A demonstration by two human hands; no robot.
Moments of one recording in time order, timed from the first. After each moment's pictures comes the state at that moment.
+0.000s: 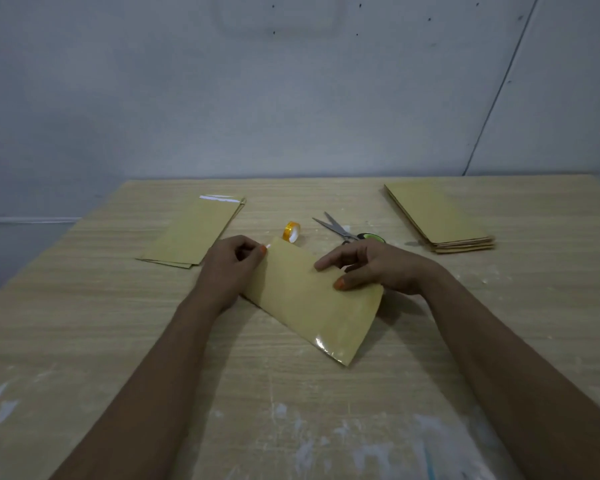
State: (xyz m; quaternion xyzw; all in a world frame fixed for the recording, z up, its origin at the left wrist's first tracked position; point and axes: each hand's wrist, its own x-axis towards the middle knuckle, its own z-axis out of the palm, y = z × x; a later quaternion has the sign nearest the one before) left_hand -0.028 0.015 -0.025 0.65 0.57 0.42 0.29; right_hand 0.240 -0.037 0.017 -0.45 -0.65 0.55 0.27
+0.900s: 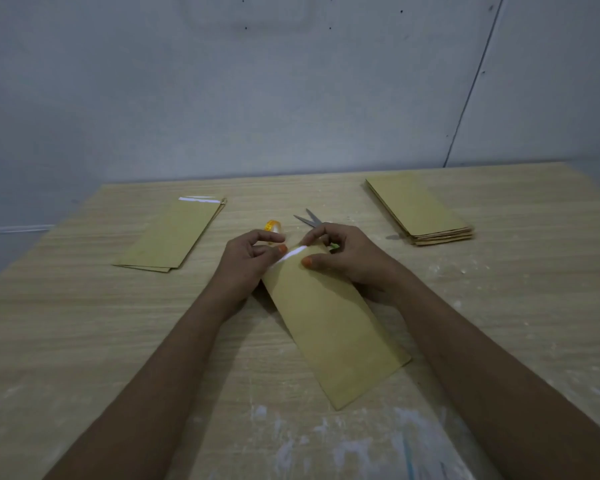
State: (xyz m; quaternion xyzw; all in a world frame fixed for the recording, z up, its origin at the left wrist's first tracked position) left_hand 0.025 -0.001 -0.016 0.60 0.42 0.46 0.51; right_hand 0.229 -0.033 -0.002 -0.50 -0.62 0.43 0.42
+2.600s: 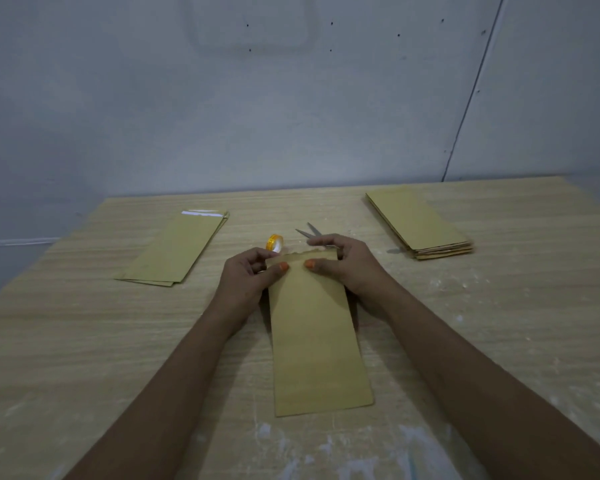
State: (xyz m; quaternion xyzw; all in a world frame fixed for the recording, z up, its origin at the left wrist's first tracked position) left_hand 0.020 -0.001 -0.020 0.56 0.40 0.49 0.54; right_hand 0.217 -0.033 0.000 -0.50 -0.51 0.48 0.51
